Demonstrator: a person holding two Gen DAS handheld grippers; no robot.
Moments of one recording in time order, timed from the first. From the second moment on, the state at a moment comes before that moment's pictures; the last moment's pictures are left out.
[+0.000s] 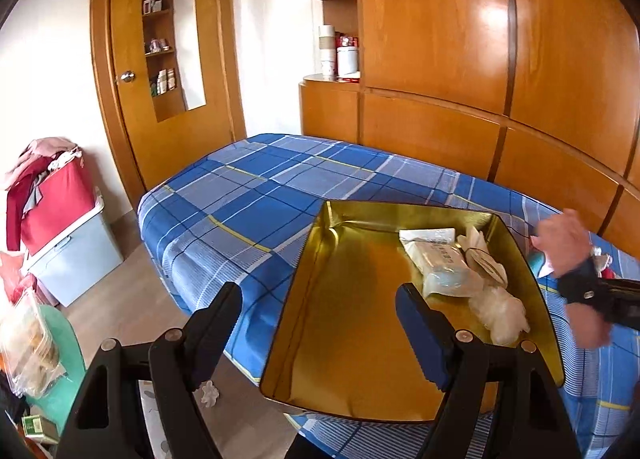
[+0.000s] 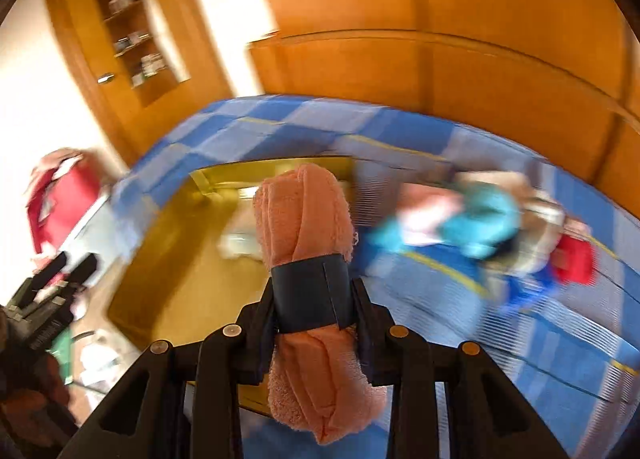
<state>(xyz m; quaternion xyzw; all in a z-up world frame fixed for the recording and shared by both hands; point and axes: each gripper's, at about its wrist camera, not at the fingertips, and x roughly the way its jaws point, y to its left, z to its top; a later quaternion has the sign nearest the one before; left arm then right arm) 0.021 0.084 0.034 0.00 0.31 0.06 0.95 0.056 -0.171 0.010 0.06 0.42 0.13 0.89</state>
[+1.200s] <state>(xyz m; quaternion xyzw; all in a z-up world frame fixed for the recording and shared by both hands) 0.022 0.079 0.027 -0.01 0.33 0.04 0.94 0.072 -0.132 -0.010 0.02 0.42 0.14 0.90</state>
